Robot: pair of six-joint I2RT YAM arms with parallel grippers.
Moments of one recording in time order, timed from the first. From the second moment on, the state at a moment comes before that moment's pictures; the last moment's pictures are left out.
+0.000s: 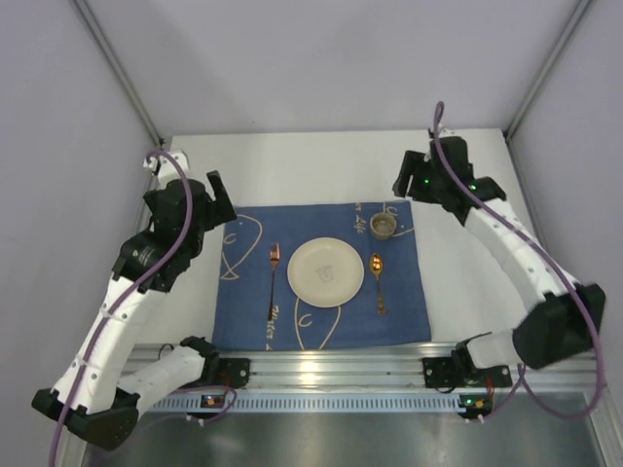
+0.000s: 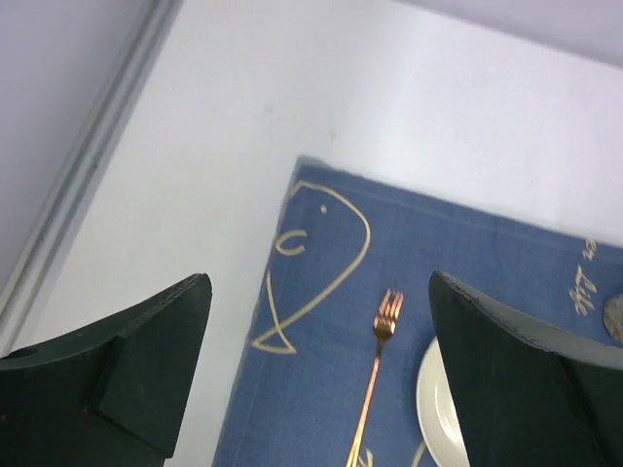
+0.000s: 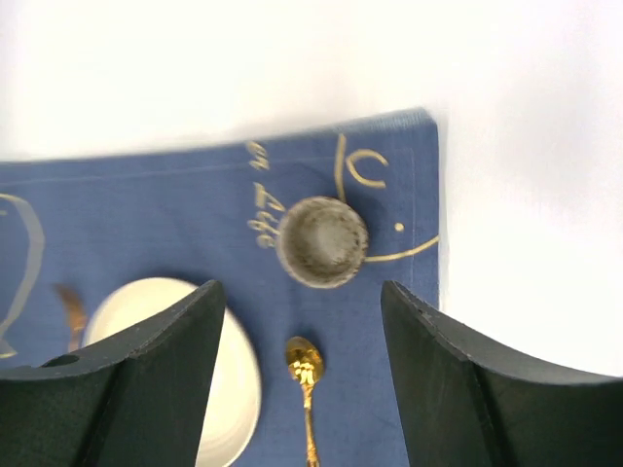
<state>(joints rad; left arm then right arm) -0.43 0.98 1.29 -0.87 -0.54 -0.47 0.33 1.46 1.28 -0.56 0.06 0.43</state>
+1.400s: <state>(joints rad) -0.04 1.56 0.33 0.95 -0.14 -0.07 0.39 0.76 0.67 -0.42 0.22 0.42</state>
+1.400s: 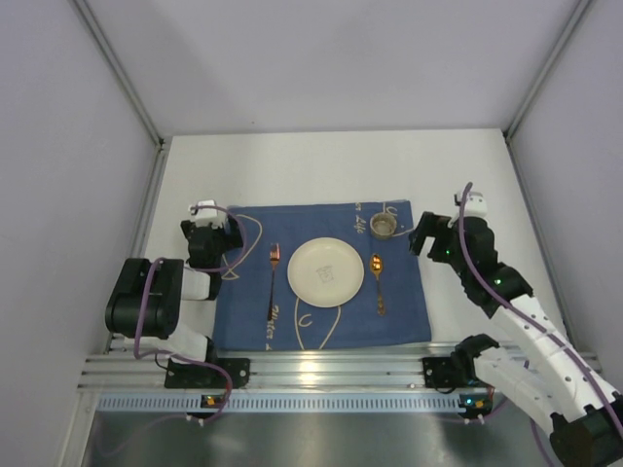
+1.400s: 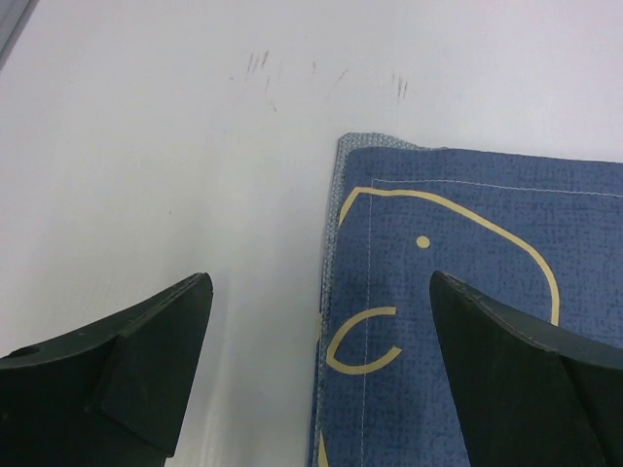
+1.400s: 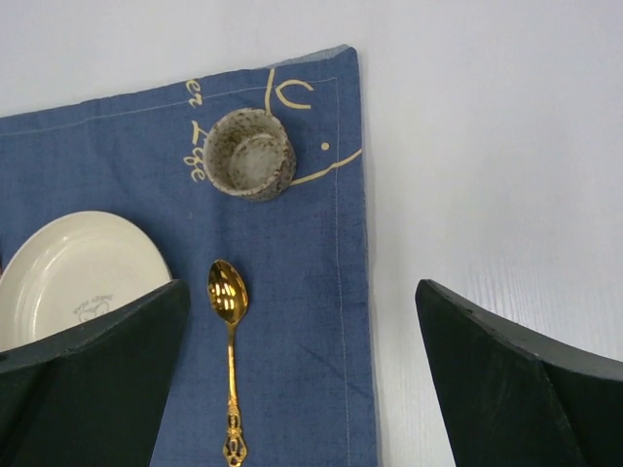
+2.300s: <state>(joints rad) -0.04 1.56 0.33 1.00 -0.13 -0.05 0.10 1.34 0.21 0.93 0.12 -0.08</state>
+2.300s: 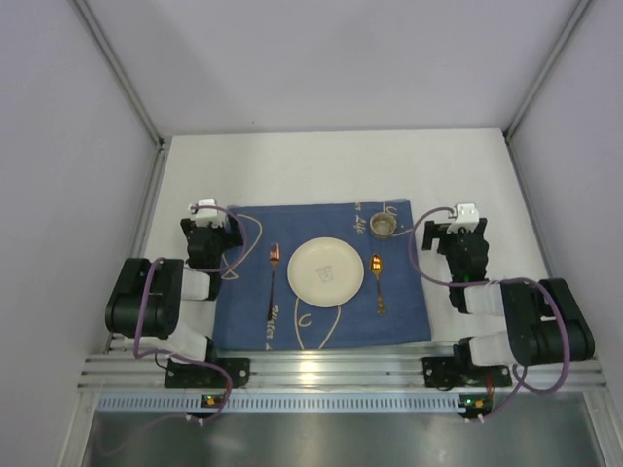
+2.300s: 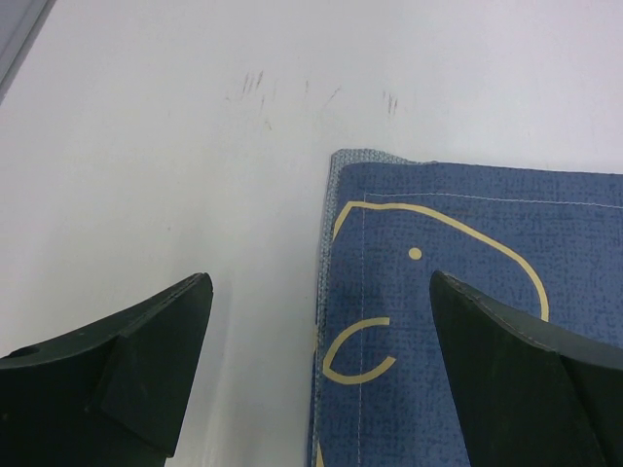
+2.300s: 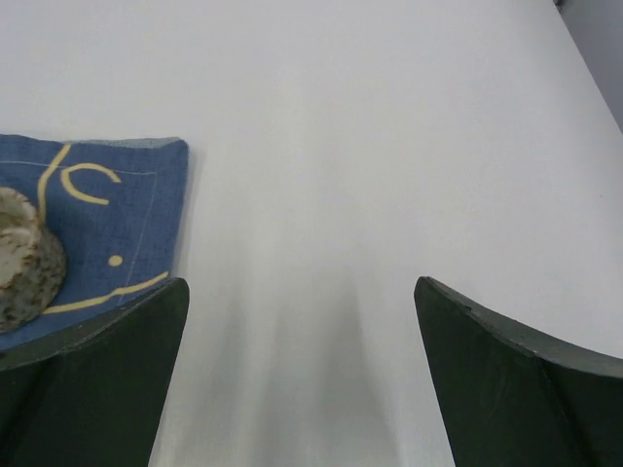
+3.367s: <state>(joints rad) -0.04 1.56 0.33 1.00 -0.13 -0.05 0.01 1.44 0.20 1.13 -0.05 -0.06</state>
